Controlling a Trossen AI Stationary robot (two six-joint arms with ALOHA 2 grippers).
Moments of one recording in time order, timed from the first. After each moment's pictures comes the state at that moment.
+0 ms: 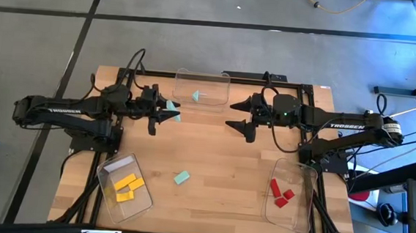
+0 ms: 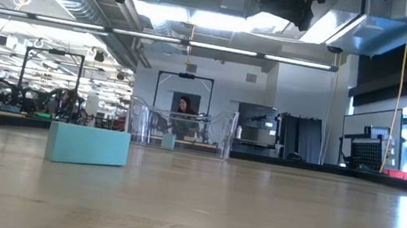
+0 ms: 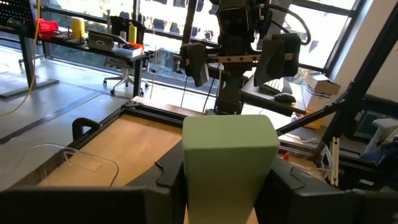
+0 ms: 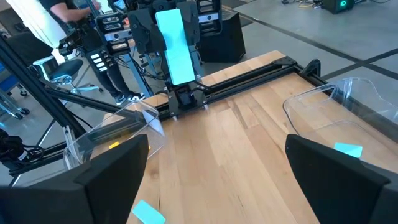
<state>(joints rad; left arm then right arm) 0.15 0.78 0.61 0.20 0.01 -0.21 -0.08 1.16 0.93 -0.01 0.02 0.33</state>
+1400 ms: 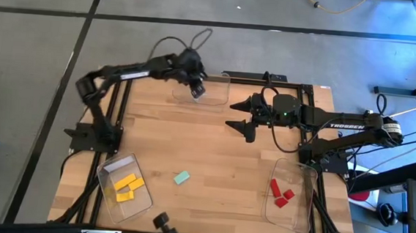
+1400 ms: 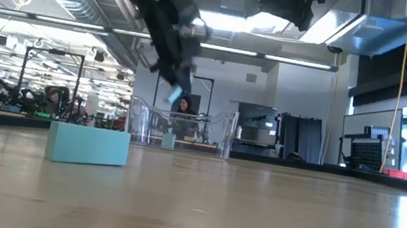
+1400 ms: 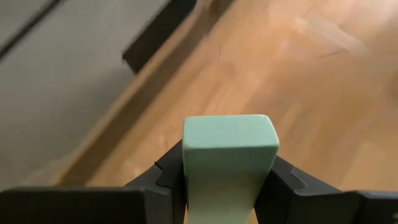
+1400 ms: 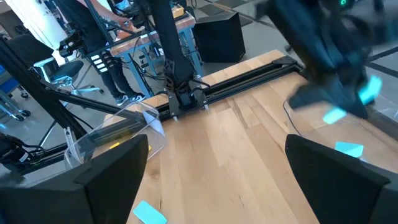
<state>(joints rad) 0.61 1.74 1.36 -0.46 0.00 -0.02 -0.08 1.16 0.93 -0.01 0.02 0.34</state>
